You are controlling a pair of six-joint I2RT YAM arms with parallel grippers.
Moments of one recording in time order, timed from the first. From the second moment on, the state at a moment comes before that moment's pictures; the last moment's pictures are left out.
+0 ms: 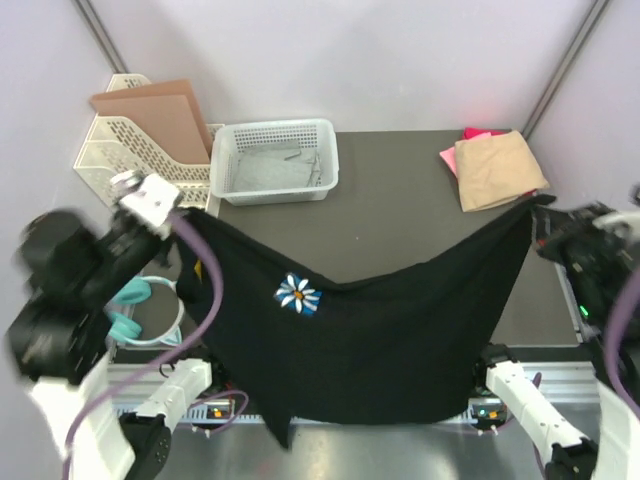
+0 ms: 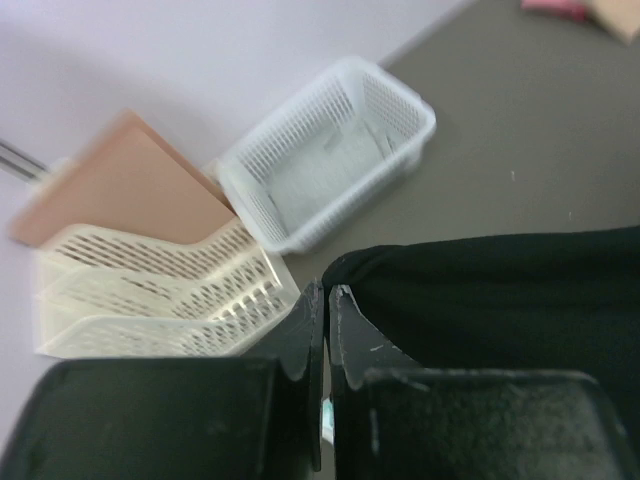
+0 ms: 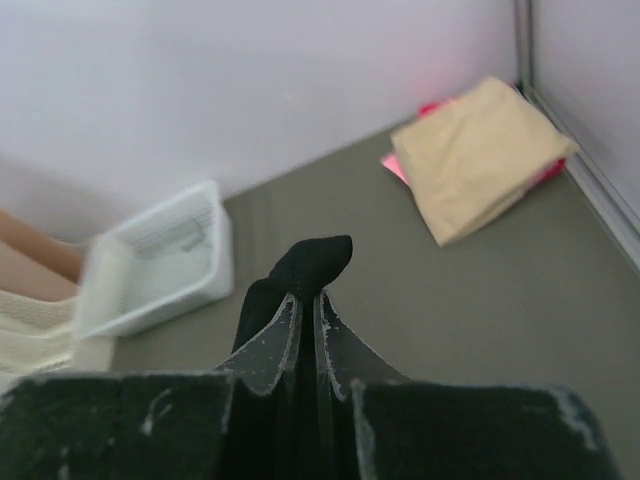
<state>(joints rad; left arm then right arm) -0.08 0.89 1.95 -1.23 0.35 0.44 0.20 0.62 1.52 -0.93 0.26 0.45</state>
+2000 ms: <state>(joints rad) -0.08 0.89 0.83 -0.87 0.13 0.70 0.32 0.85 0.87 -0.98 0.09 0.77</state>
